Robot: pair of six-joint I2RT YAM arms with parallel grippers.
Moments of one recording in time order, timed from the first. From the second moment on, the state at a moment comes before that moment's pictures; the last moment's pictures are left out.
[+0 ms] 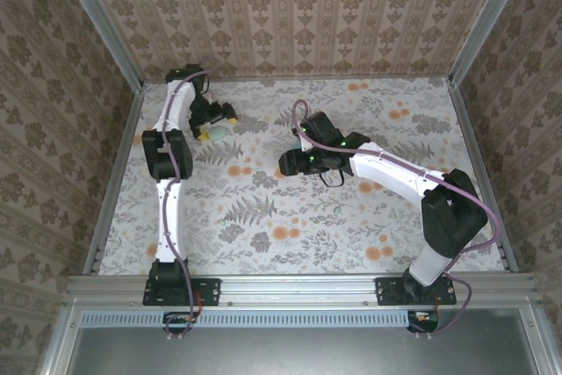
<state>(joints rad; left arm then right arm) -0.09 2.64 2.56 -1.42 0.34 -0.36 0.64 1.67 1.26 -0.51 -0.21 0.47</state>
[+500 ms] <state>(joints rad) -0.26 2.64 2.55 -1.43 0.24 -0.29 0.64 1.63 1.22 -0.51 -0.21 0.48</state>
